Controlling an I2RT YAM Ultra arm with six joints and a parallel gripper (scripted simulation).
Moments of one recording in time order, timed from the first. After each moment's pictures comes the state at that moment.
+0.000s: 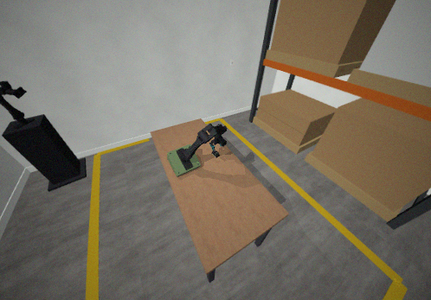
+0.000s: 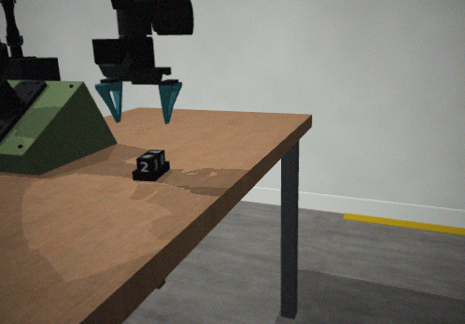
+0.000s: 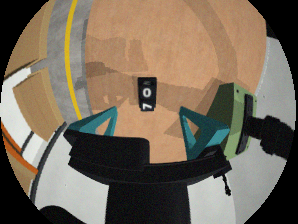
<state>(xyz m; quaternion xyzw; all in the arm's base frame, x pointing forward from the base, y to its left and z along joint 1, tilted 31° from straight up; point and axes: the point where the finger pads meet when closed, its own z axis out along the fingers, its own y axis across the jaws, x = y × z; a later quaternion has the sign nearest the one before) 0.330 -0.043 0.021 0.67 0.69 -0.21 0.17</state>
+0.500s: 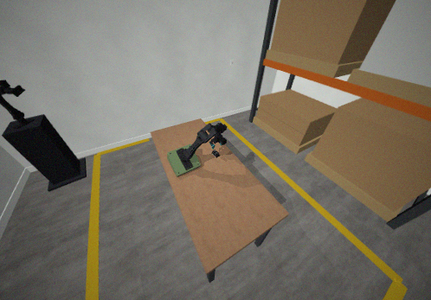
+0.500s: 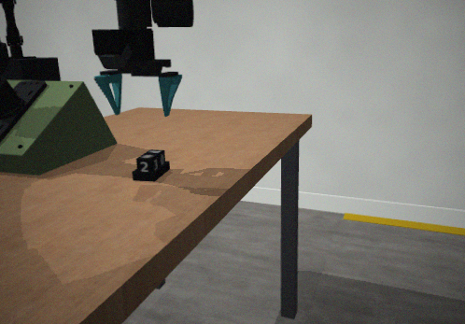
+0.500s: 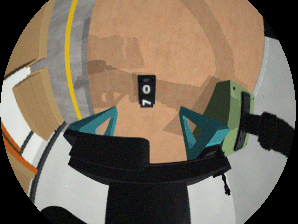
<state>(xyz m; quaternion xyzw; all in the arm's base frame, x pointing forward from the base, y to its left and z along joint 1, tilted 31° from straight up) 0.330 -0.034 0.032 0.67 0.69 -0.21 0.17</state>
